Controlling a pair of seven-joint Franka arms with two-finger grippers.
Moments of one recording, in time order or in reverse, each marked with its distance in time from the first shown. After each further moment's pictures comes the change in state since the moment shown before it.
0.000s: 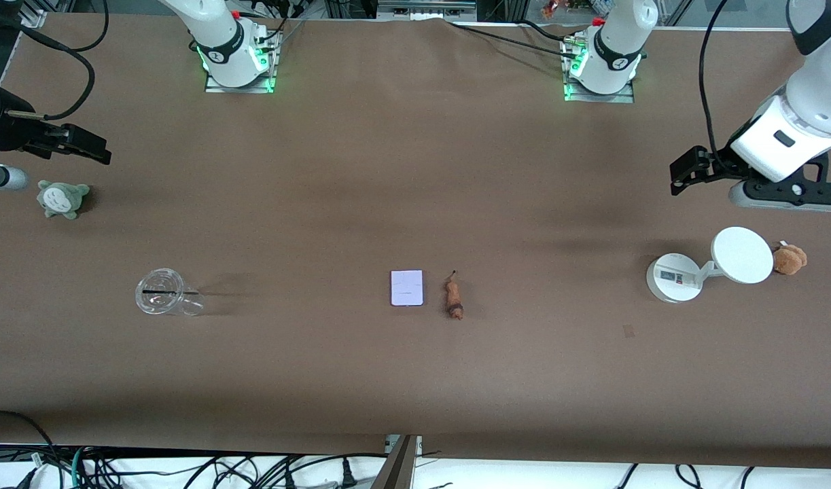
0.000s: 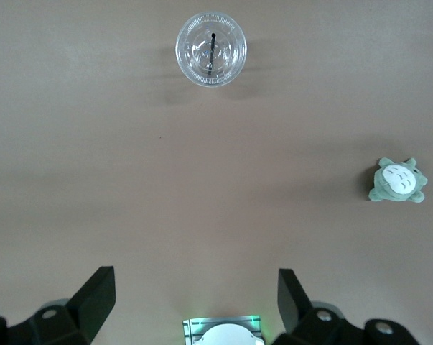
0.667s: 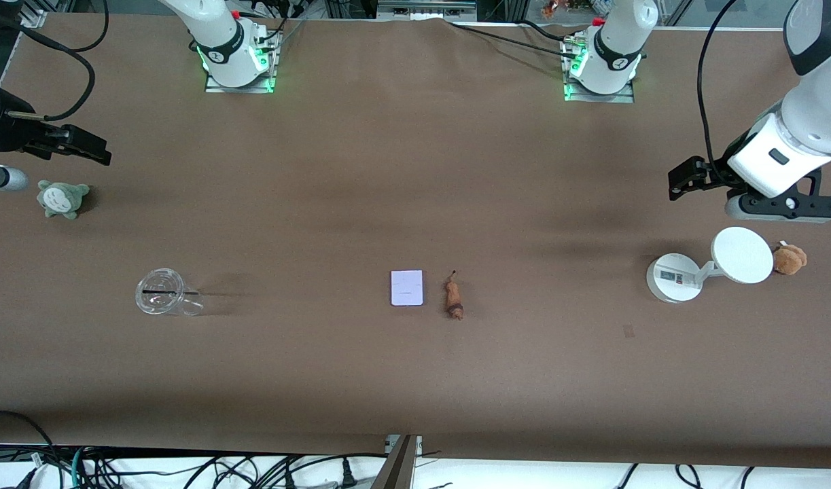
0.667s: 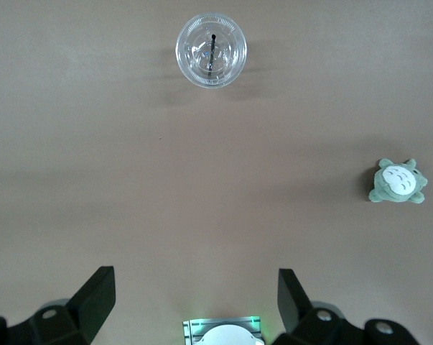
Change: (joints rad) left arm 0.010 0.036 0.006 0.008 -0.002 -0.016 0.000; right arm 0.000 0.000 0.000 0.000 0.000 0.002 0.000
